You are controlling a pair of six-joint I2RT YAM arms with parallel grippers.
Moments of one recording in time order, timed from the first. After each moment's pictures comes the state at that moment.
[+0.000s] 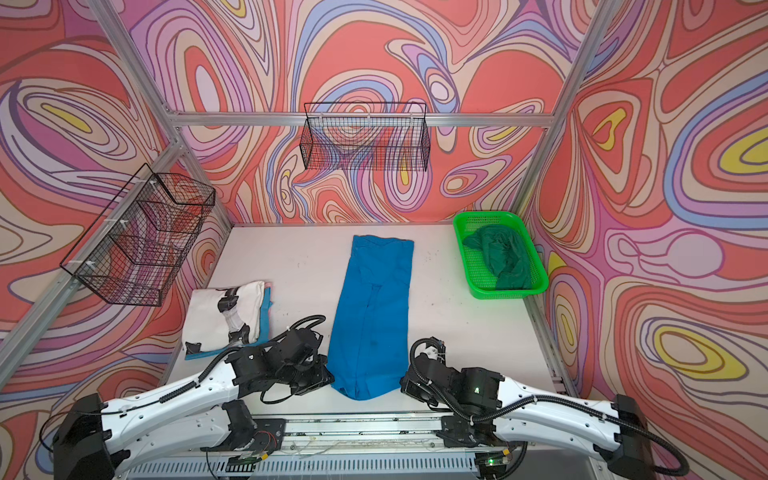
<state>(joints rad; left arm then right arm) -0.92 0.98 0.59 -0.60 0.21 -1.22 1.18 0.71 0.47 -0.63 0.14 1.46</state>
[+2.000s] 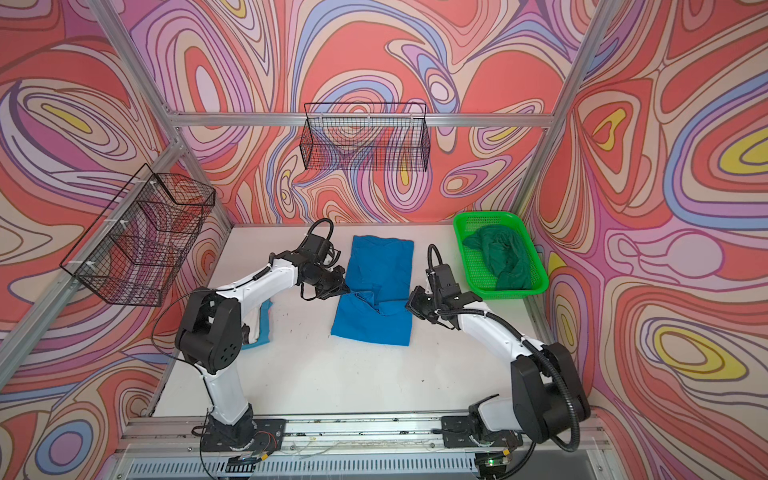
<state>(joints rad) -0.41 1.90 1.43 -0.65 0.42 -0.74 0.33 1.40 0.85 -0.35 -0.34 0.89</state>
